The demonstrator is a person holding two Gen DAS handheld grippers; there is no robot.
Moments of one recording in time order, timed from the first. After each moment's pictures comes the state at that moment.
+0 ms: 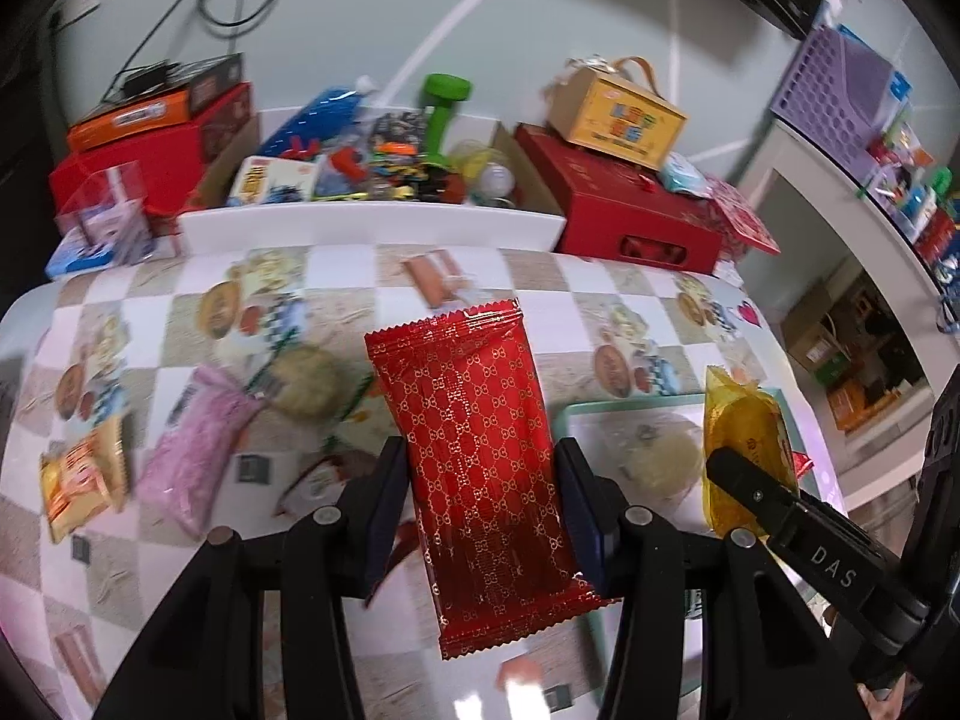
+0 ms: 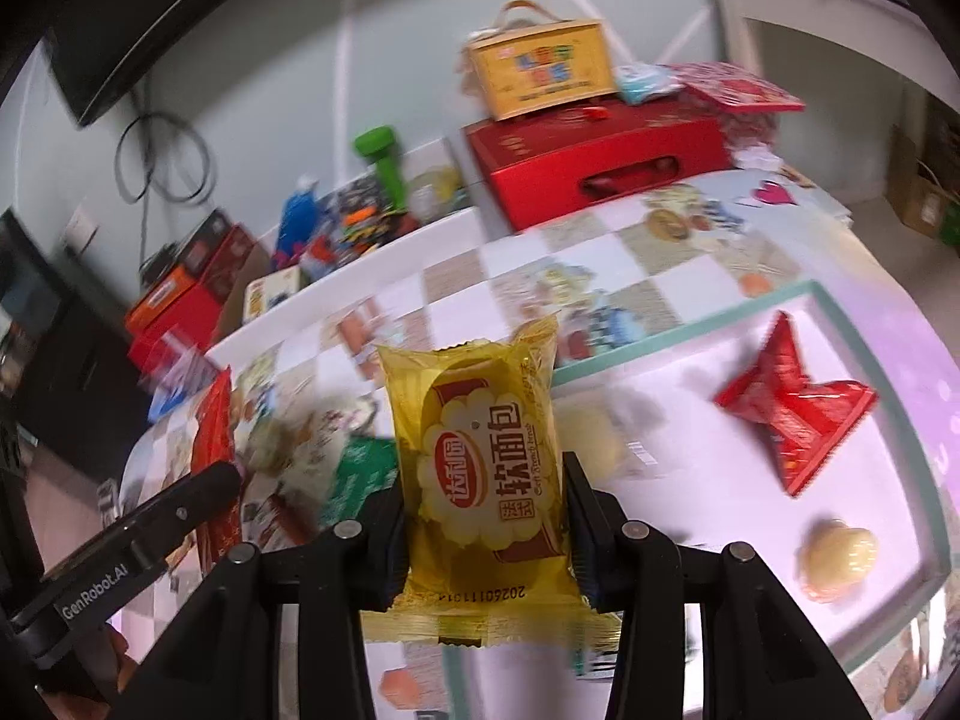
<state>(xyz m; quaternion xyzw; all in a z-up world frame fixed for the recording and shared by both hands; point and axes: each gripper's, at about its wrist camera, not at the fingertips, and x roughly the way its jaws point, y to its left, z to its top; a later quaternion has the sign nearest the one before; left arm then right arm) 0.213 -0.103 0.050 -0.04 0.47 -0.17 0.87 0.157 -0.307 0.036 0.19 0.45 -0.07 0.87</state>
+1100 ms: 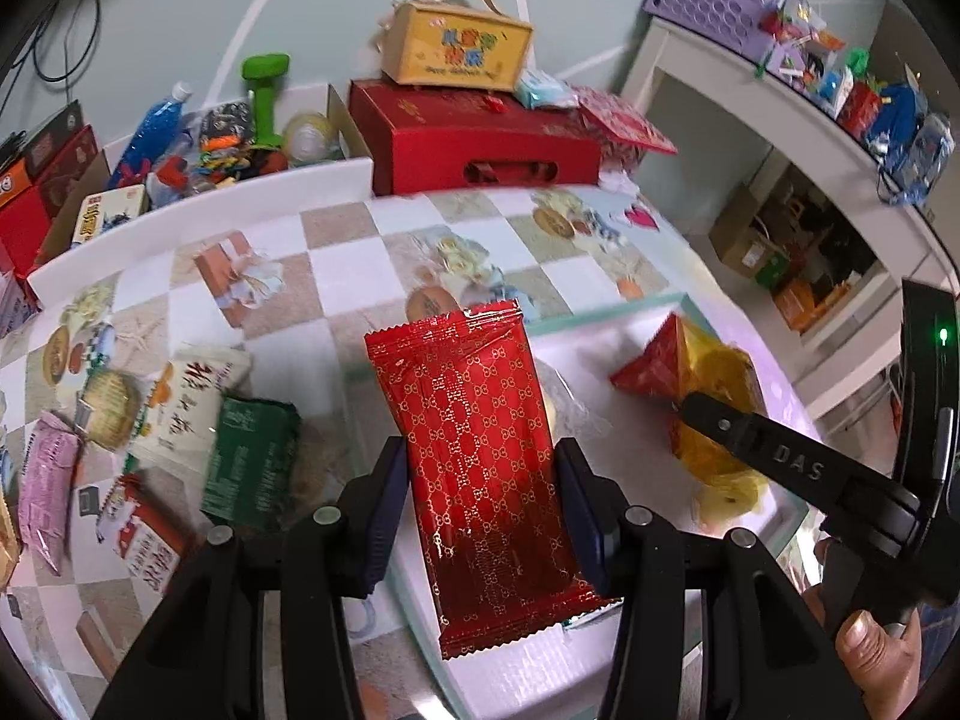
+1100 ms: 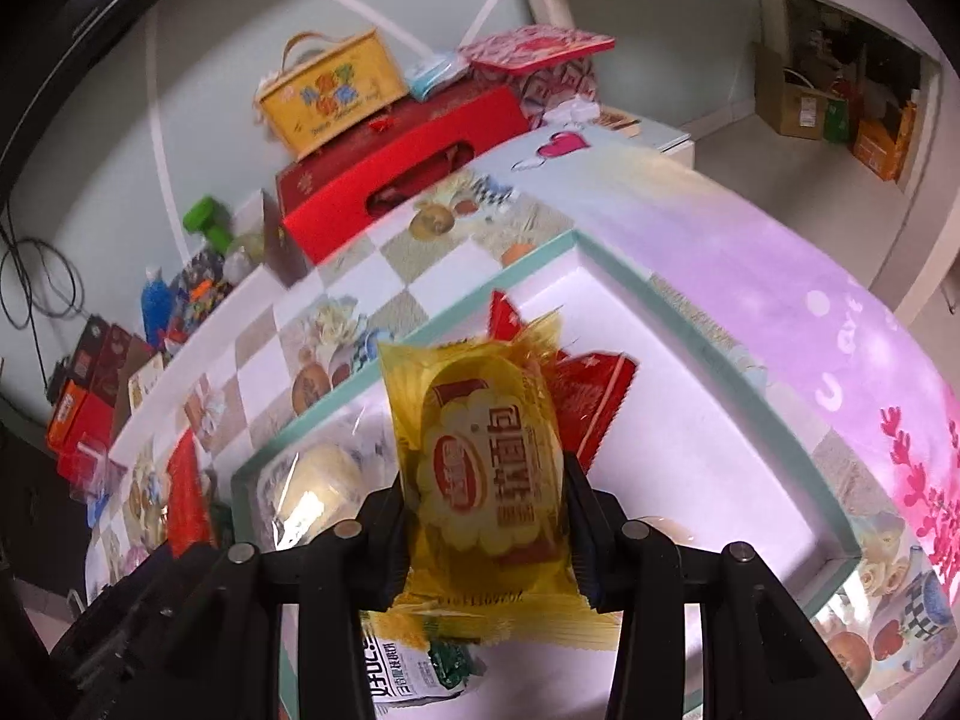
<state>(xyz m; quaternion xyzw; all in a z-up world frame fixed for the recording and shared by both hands) 0.190 -0.220 0.022 0.03 0.49 -0.27 0.83 0.122 -0.413 0.007 0.26 0.45 -0.20 0.83</state>
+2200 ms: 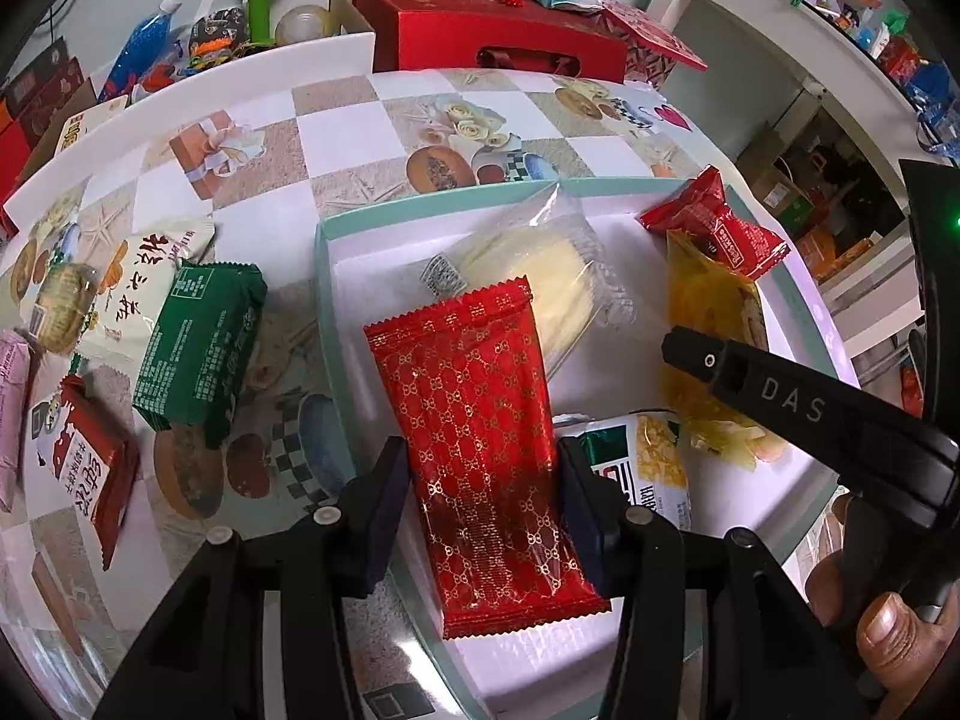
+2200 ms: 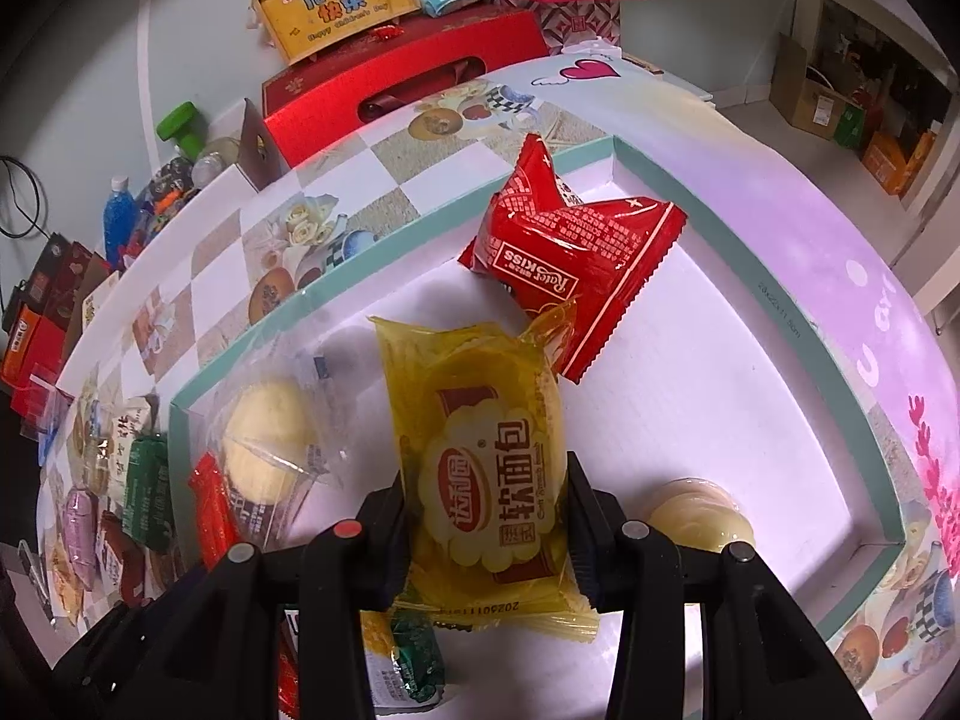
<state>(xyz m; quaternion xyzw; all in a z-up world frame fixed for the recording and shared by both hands) 0.178 -0.225 -0.036 0.05 0.56 -0.25 0.79 0.139 -0.394 -0.032 0.21 0.53 -0.21 0.80</state>
